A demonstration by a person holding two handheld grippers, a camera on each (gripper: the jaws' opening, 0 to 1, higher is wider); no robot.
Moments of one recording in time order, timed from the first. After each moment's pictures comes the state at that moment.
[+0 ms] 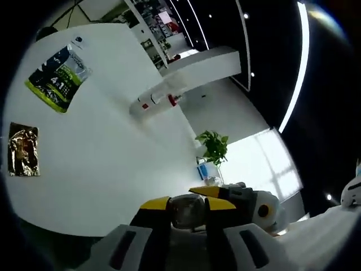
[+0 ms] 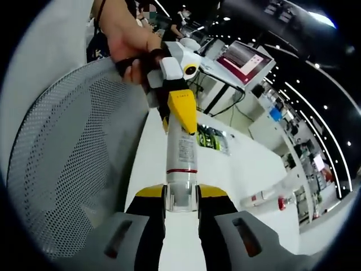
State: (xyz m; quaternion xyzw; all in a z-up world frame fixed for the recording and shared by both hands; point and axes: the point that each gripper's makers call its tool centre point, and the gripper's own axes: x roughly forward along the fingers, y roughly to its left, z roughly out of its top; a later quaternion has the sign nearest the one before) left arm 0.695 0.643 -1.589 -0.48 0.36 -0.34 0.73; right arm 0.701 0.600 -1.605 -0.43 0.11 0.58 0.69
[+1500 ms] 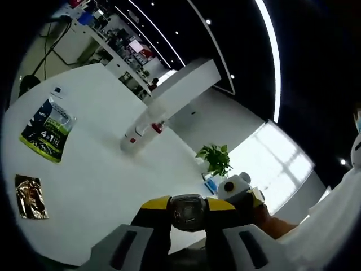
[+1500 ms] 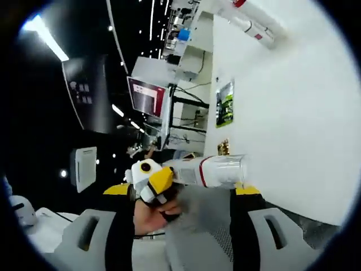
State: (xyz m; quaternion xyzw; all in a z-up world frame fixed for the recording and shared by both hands) left arm 0.715 0.640 -1.567 -0.39 0.25 -0.34 0.82; right arm 0.702 0.618 -1.568 0.46 0.49 0.43 0.60
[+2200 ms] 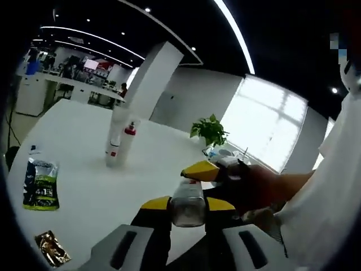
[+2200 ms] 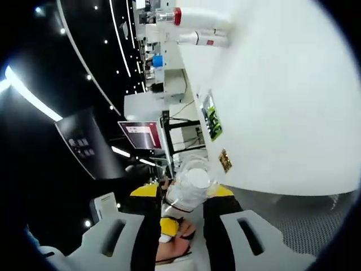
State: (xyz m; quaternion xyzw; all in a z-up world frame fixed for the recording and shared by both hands) left arm 0.696 0.608 -1.565 -0.17 0.23 -0.41 0.86; right arm 0.725 0.599 -1.574 0.58 0.48 0.35 0.56
